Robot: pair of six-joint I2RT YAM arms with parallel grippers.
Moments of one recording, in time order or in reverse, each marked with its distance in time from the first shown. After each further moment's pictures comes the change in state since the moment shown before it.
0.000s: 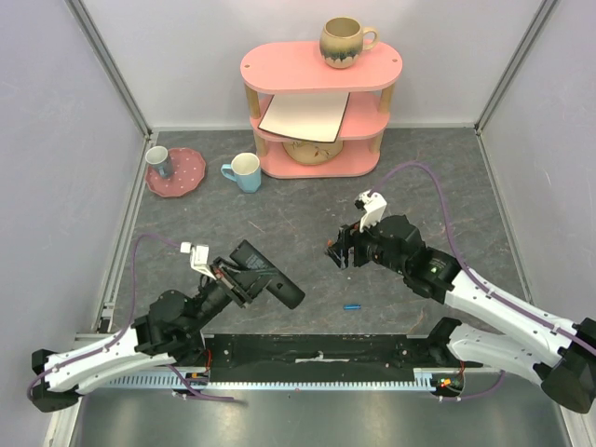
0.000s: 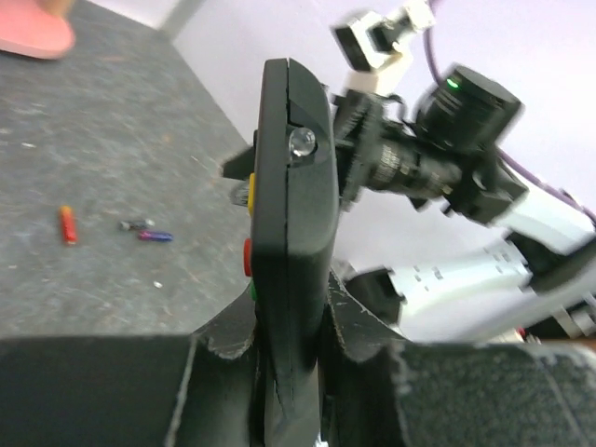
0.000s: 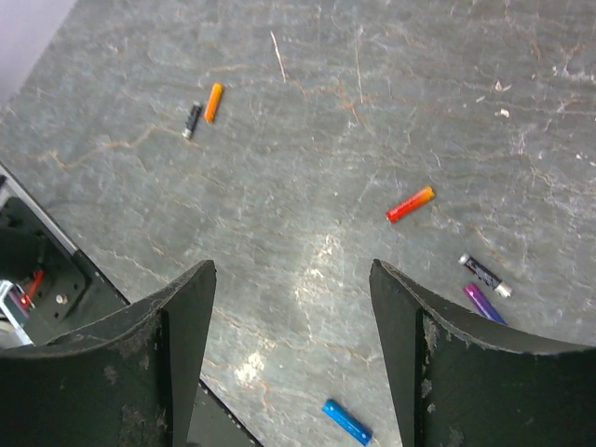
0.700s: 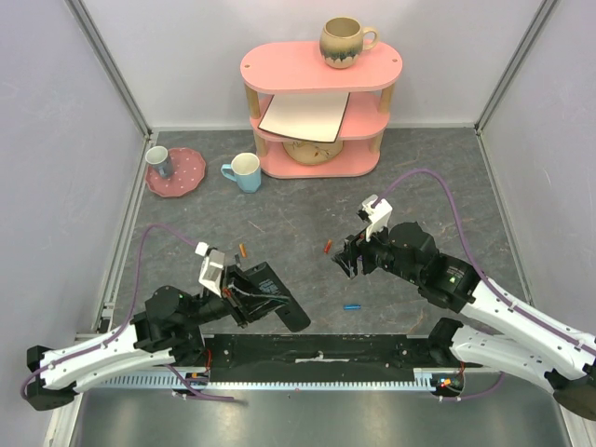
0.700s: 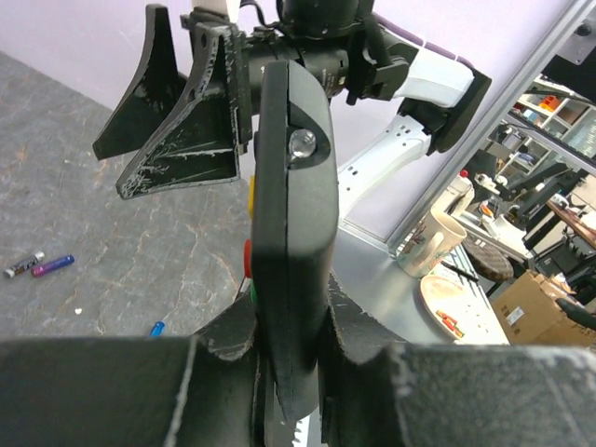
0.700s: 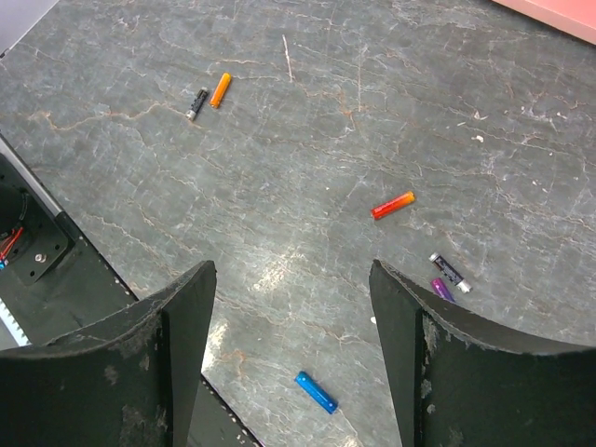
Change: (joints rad) left arm 0.000 0.096 0.088 0.071 0.489 0.220; right arm 0.072 -0.118 0.044 -0.149 0.044 -0.147
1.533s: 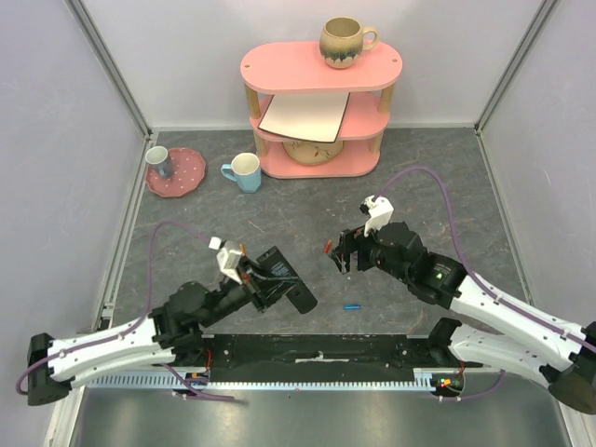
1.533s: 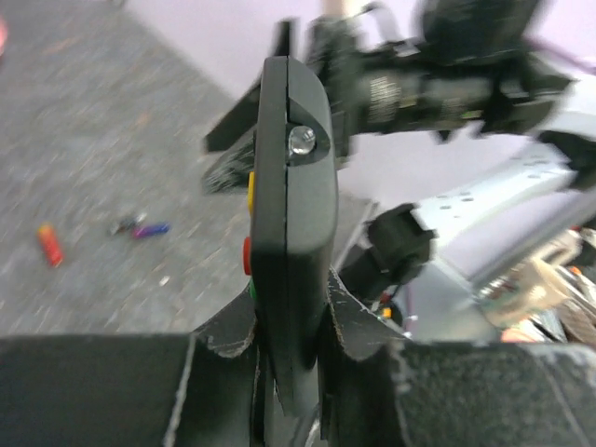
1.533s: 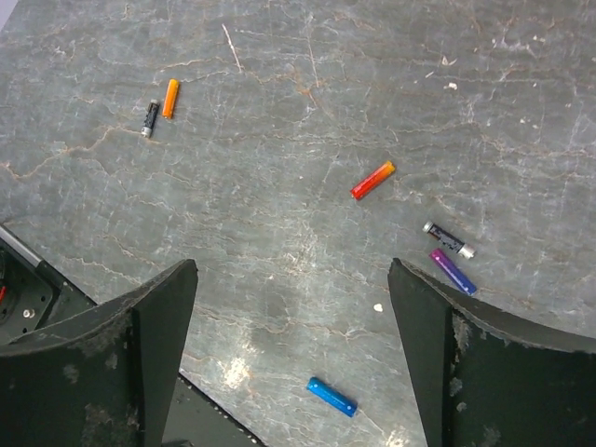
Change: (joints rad) left arm 0.000 0.127 -0.047 0.123 -0.187 0.021; right arm -0.006 0.061 -0.037 0.029 0.127 0.159
